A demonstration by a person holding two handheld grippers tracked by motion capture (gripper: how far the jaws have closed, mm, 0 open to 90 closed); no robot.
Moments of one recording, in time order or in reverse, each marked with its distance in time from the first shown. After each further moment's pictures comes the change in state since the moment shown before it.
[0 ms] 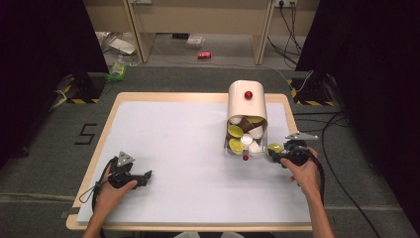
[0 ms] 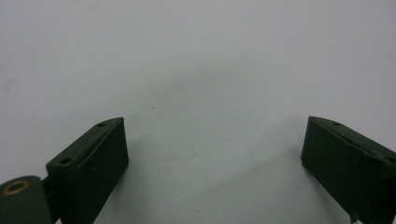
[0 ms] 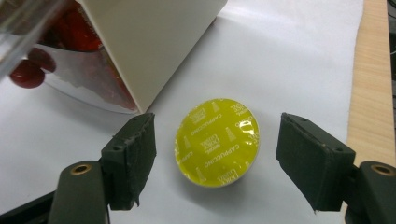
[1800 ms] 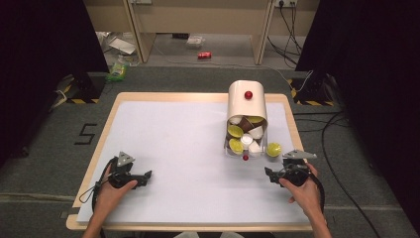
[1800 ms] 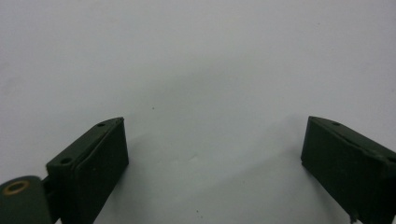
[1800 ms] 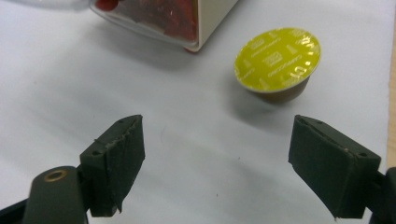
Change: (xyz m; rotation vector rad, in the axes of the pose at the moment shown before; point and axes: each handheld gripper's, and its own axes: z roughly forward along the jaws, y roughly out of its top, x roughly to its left) left arm 0.000 0.000 0.000 0.000 0.001 0.000; right arm 0.033 -0.039 -0.024 0.039 0.030 -0.040
